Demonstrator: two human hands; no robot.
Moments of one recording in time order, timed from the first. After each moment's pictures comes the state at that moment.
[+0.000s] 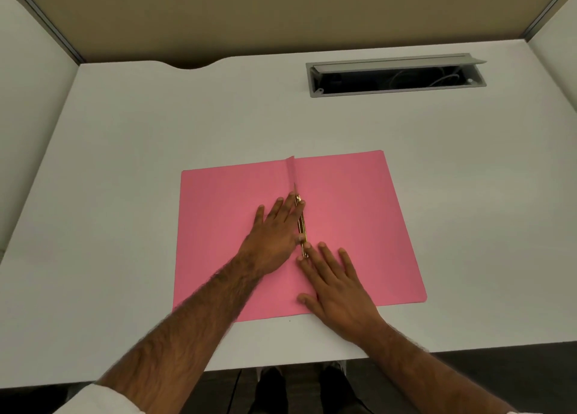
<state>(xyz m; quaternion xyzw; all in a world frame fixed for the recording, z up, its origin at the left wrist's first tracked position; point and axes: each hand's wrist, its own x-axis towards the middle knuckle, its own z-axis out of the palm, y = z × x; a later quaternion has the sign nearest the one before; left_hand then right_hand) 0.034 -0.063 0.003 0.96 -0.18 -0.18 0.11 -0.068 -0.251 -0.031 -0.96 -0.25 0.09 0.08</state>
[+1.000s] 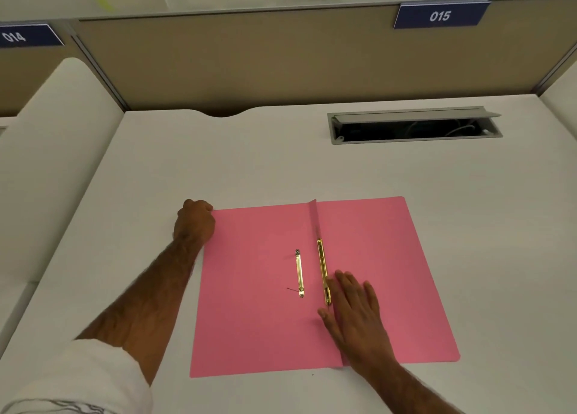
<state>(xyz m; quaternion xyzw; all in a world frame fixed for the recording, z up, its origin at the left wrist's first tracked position) 0.142 0.122 0.030 0.95 0.24 -0.05 0.21 -0.039 -0.229 -0.033 -0.98 -0.13 0.06 0.15</state>
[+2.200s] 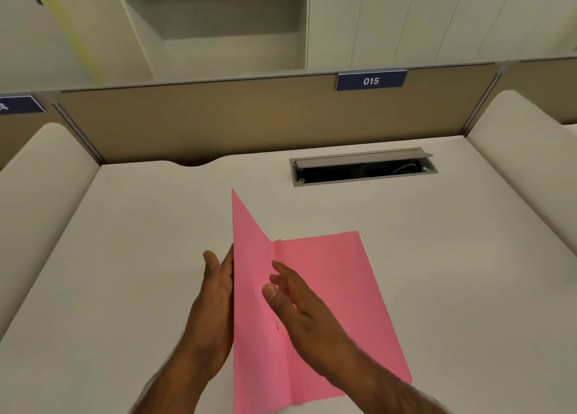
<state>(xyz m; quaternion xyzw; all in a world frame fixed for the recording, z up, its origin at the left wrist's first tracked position) -0.004 -0.045 0.186 0.59 0.08 -0.15 0.79 -0.016 -0.207 0.182 -0.75 -0.02 0.21 0.62</state>
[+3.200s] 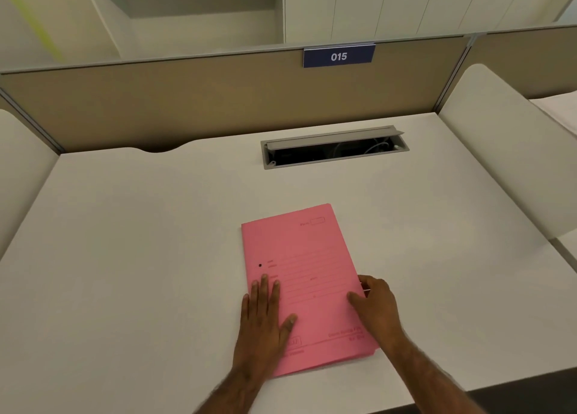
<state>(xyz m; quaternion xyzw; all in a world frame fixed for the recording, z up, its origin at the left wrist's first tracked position) -0.030 -0.144 -0.021 0.98 -0.09 -0.07 0.16 -0.006 -0.388 0.038 -0.88 0.23 0.10 0.41</state>
